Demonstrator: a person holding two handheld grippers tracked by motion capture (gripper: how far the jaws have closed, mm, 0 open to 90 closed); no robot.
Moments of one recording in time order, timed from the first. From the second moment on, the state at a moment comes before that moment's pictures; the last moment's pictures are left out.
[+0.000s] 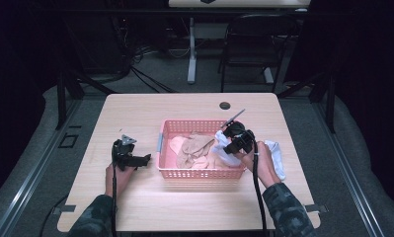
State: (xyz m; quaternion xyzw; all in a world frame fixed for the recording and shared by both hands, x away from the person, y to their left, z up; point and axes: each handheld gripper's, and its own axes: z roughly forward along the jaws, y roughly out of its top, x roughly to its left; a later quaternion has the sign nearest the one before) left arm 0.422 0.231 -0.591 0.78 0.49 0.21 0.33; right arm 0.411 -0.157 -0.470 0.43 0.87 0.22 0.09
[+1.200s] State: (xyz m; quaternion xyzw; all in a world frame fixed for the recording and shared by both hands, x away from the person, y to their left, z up) left arm 0.422 0.231 -0.591 0.78 0.49 0.21 0.33; right arm 0.395 -0.188 -0.397 0.42 0.86 0.26 0.13
